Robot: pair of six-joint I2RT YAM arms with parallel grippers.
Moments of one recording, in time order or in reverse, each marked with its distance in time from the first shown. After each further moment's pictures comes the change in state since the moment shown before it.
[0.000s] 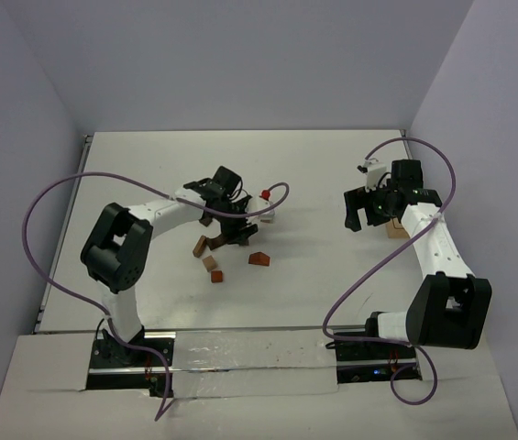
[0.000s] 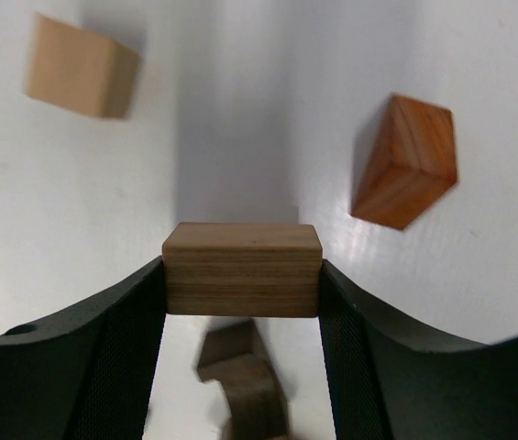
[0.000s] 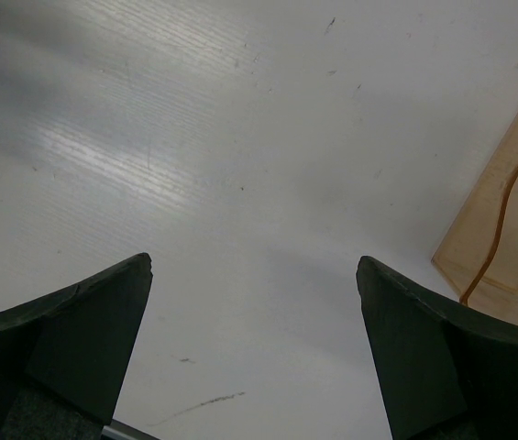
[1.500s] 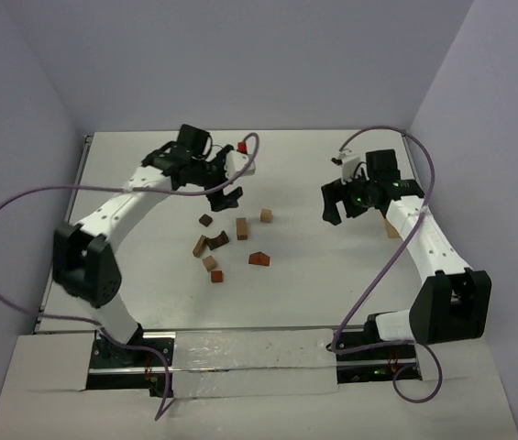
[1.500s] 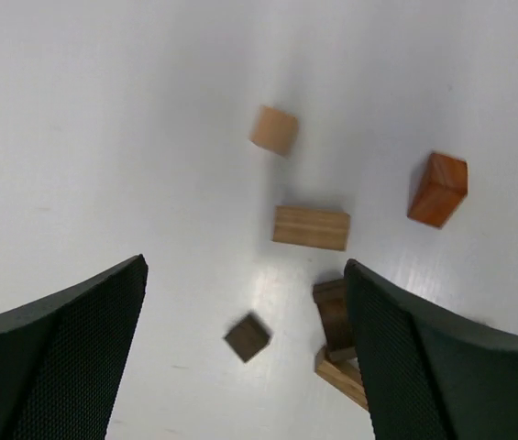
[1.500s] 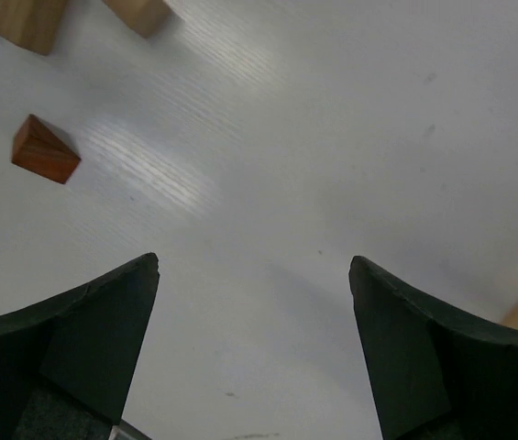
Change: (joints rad) left arm 0.126 -0.116 0.270 -0.183 0.110 0.046; right arm 0.172 0.019 0.076 0.012 -0.024 0.064
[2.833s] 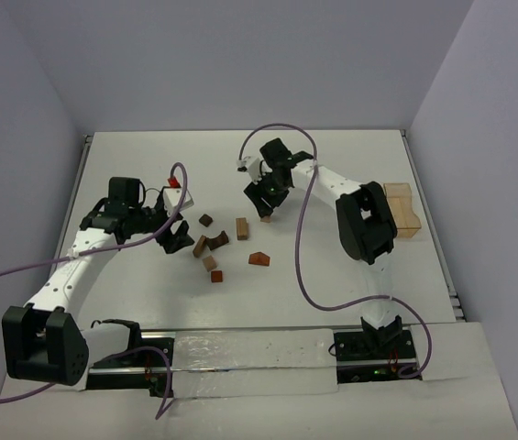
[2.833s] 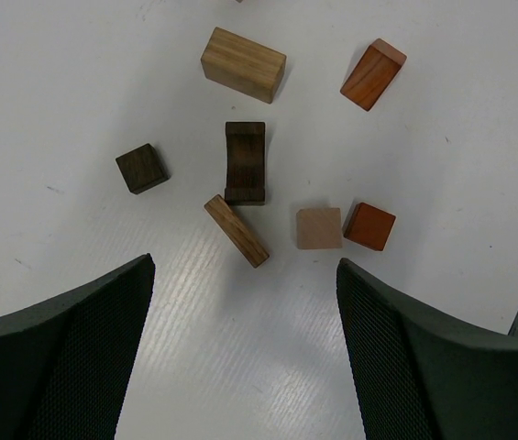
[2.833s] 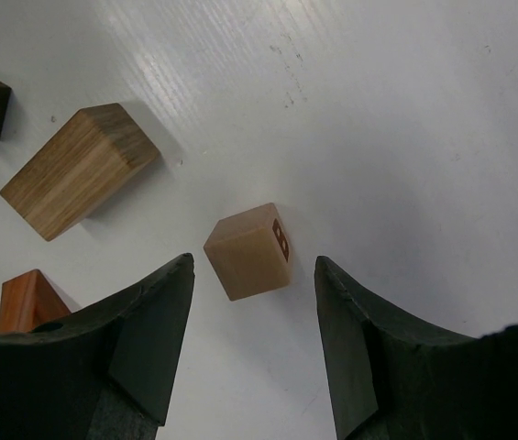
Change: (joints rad) left arm 0.335 -0.568 -0.653 0.114 0.191 -0.105; right arm 0.455 0.796 0.594 0.002 0.100 -0.065
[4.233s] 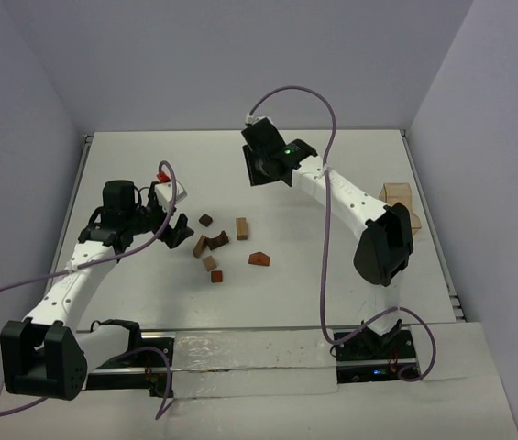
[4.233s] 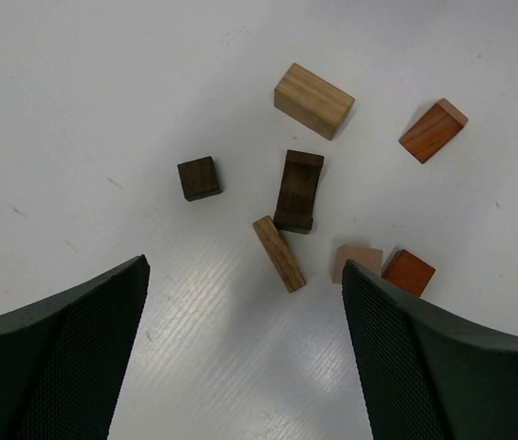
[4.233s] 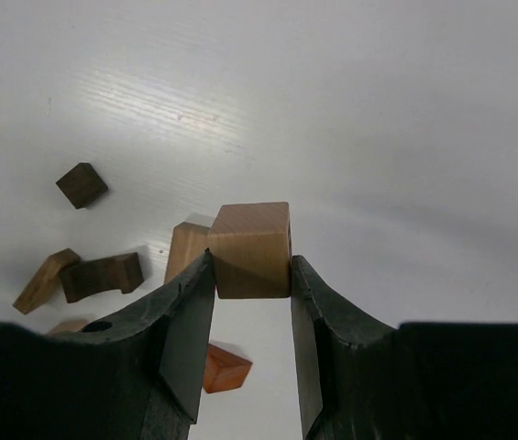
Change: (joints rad) left arm 0.010 -0.075 -0.104 0.238 -0.090 -0.208; right arm 0.156 -0.213 0.148 -0.066 0.535 0.644
